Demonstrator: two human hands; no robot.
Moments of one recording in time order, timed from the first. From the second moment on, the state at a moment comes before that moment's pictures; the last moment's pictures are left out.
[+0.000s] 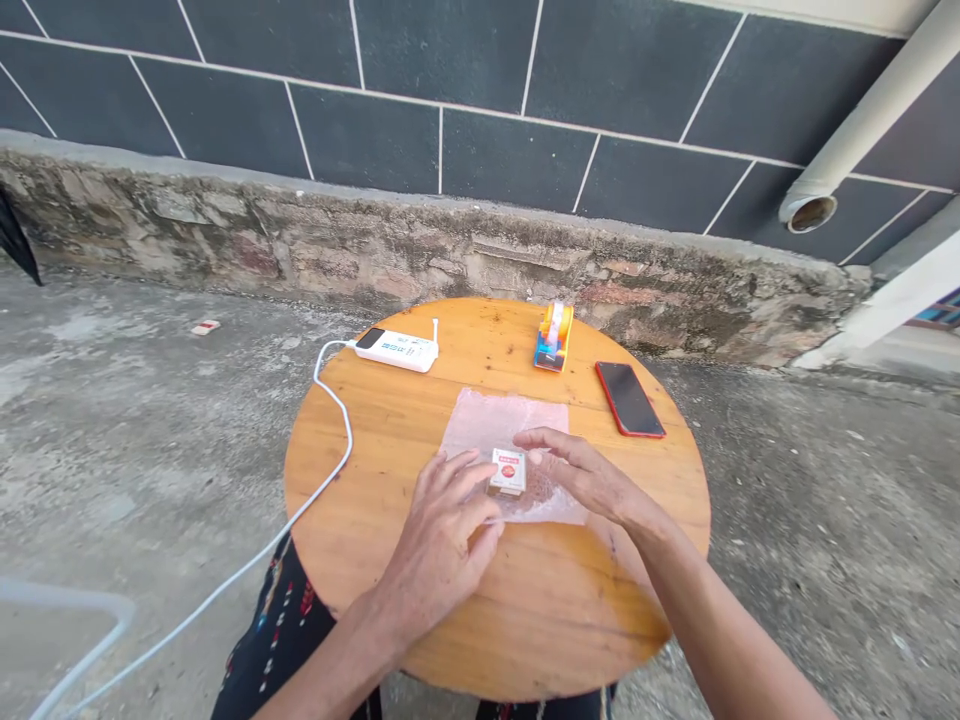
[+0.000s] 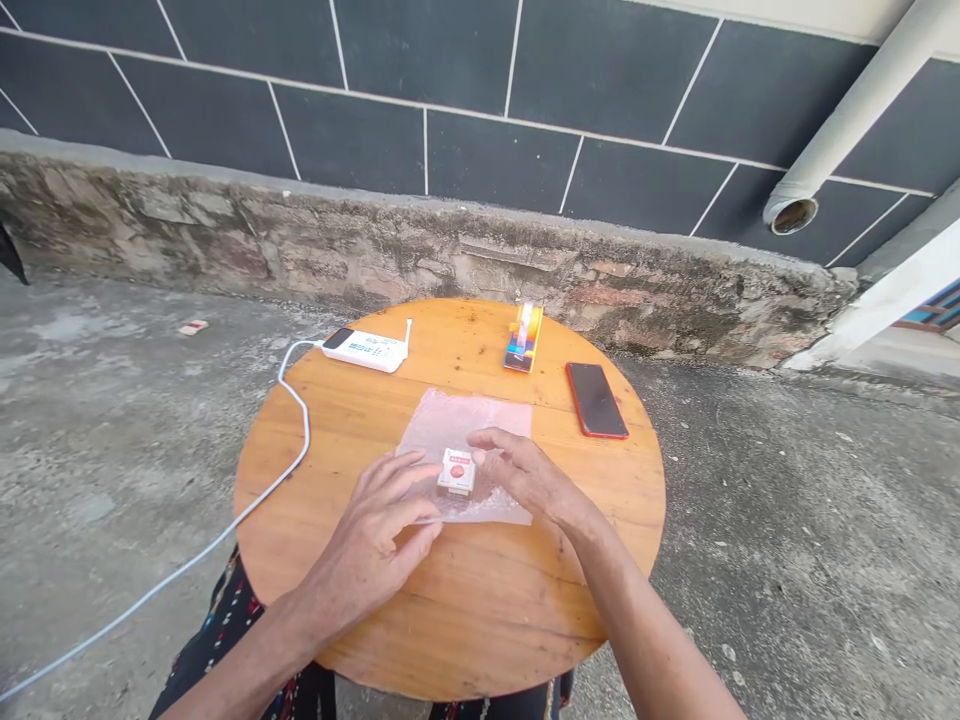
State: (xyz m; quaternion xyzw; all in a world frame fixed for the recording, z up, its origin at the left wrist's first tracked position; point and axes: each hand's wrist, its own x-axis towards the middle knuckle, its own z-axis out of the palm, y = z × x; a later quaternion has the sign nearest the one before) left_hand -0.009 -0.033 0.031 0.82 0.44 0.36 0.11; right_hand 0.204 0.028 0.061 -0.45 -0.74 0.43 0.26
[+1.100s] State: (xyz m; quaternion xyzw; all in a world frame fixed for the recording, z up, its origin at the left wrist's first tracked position) left_hand -0.003 0.002 0.035 0.75 0.49 0.34 0.30; right_hand 0.211 0.003 0.046 -0.49 -0.71 0.41 0.28
